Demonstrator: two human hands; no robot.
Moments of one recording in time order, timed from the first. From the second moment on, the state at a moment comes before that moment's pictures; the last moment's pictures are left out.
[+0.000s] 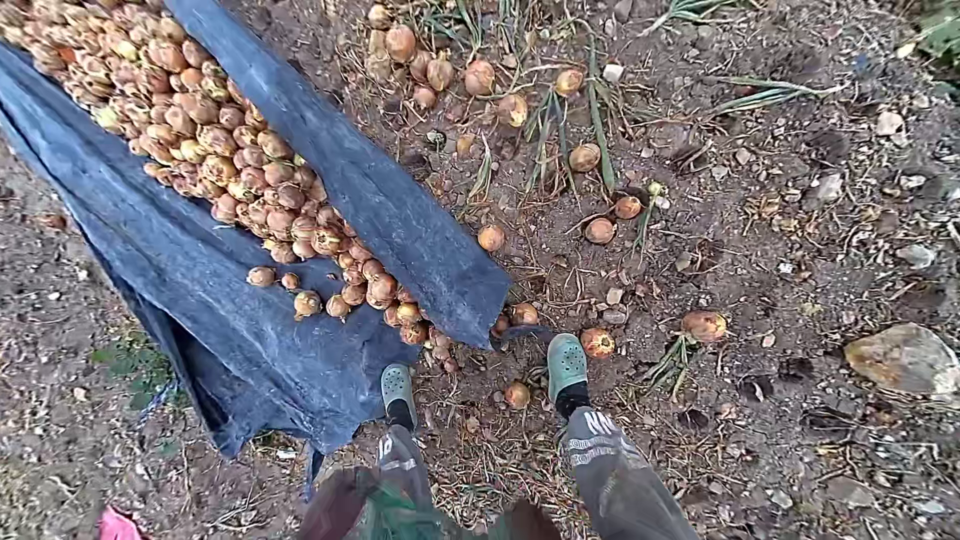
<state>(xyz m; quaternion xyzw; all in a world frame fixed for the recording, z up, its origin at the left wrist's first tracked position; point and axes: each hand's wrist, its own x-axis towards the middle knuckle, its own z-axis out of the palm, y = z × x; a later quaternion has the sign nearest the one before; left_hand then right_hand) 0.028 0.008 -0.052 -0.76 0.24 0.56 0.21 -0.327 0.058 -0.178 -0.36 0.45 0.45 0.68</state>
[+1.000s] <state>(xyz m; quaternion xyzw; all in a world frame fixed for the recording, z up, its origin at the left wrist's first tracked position) -0.088 0.028 -0.331 -0.36 0.06 0.93 0.10 -0.306 -0.205 -0.459 -0.53 0.74 0.18 0.37</state>
